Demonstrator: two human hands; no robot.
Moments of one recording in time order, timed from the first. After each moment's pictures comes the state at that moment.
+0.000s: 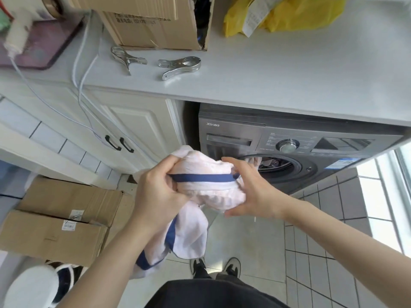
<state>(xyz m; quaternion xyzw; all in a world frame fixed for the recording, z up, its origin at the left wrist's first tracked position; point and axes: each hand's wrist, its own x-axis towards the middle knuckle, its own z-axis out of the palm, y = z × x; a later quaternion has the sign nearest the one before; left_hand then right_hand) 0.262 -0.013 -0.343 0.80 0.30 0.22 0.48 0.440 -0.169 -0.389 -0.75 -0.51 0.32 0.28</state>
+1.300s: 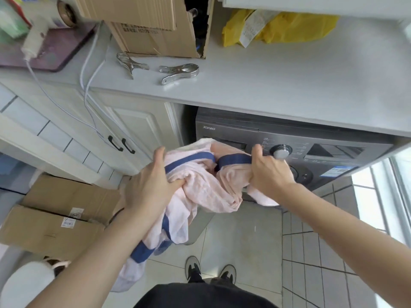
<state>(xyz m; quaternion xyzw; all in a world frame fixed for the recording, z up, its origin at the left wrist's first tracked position) 0.276 -0.014 -0.347 0.88 0.46 0.01 0.11 0.487 -0.172 -0.384 -0.90 -0.42 0.09 0.00</state>
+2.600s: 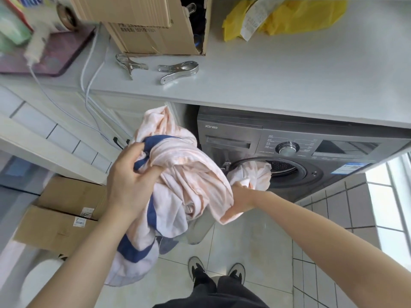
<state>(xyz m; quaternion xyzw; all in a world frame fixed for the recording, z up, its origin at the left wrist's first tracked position) 0.260 0.003 -0.332 0.80 0.39 0.27 0.37 0.471 -0.147 -0.506 -0.75 -0.49 0.44 -0.04</state>
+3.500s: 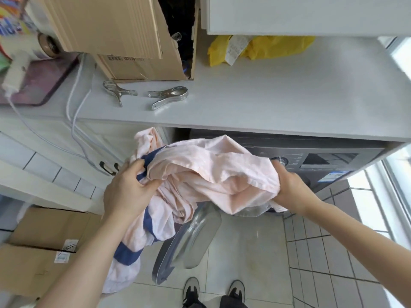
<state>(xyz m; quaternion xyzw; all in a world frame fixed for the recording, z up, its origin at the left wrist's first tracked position) 0.283 0.058 -0.351 0.87 0.41 0.15 0.22 0.524 -0.211 -0.392 -0.87 -0.37 0.22 0.25</state>
